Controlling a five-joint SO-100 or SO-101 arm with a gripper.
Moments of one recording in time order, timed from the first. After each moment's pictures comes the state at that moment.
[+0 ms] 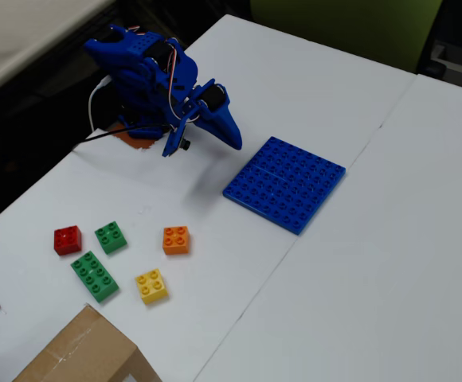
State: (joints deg) arm -1.4 189.2 179.3 43.6 -2.6
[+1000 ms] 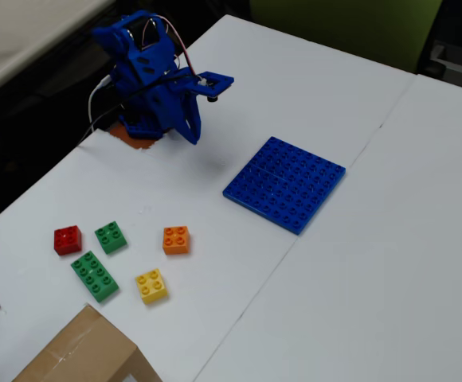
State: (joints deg) arm 13.4 180.4 150.4 82.4 -114.2
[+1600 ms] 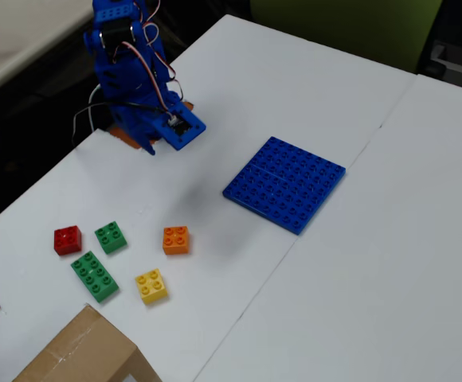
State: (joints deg) arm 41.7 125.0 113.7 85.8 -126.8
